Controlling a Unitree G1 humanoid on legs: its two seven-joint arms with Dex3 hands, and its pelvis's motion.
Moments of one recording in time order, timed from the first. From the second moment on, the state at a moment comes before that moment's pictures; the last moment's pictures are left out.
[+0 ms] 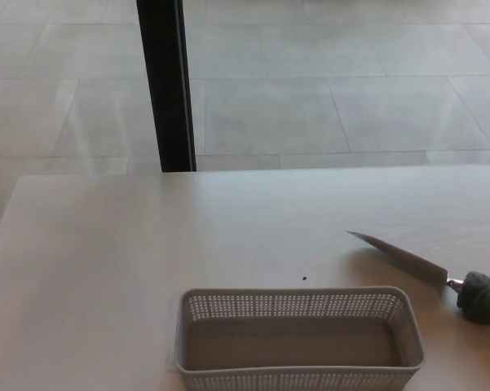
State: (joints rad) left_arm 0.04 0.61 0.21 1.30 0.04 -0.03 -0.12; right_arm 0.29 -0.45 -0.55 1.00 0.11 -0.18 0.06
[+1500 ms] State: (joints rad) left_arm 0.06 0.61 0.21 1.31 0.03 -0.03 -0.13; right_arm 0.01 -0.94 -0.22 0.06 0.06 0.01 0.23
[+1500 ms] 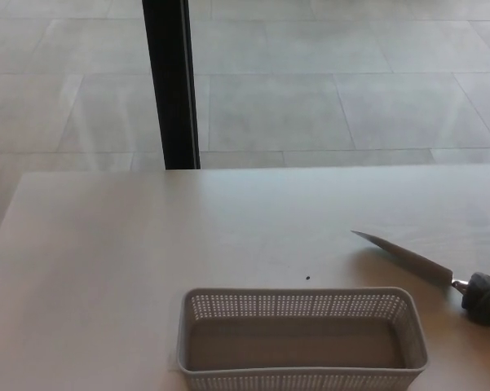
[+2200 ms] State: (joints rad) left_arm 0.06 0.62 0.23 1.31 0.03 -0.03 -0.14; right_arm -0.30 -0.88 0.20 0.56 -0.17 0.02 0.36
